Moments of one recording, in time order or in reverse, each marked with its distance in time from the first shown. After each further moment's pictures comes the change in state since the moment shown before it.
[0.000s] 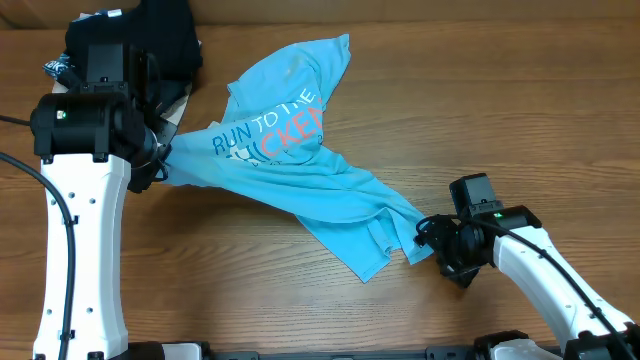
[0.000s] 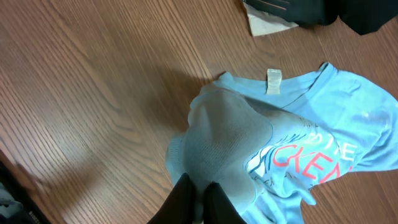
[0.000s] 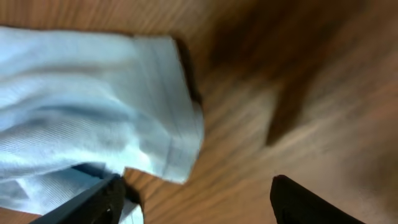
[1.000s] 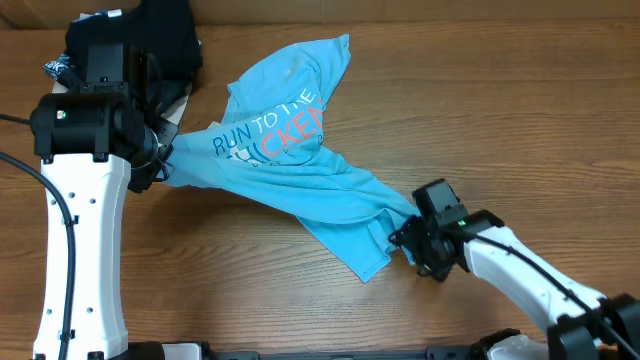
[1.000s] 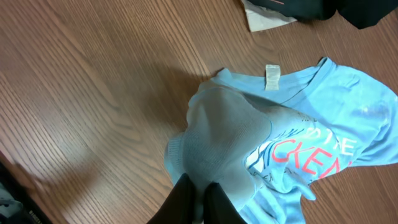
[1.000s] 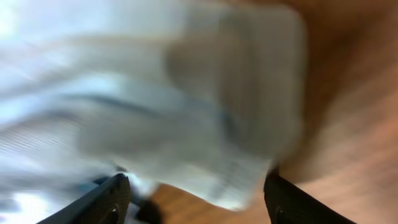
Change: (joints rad) left arm 0.000 0.000 0.000 0.000 0.014 0.011; right arm 0.200 0.098 -0.024 0.196 0.090 0.134
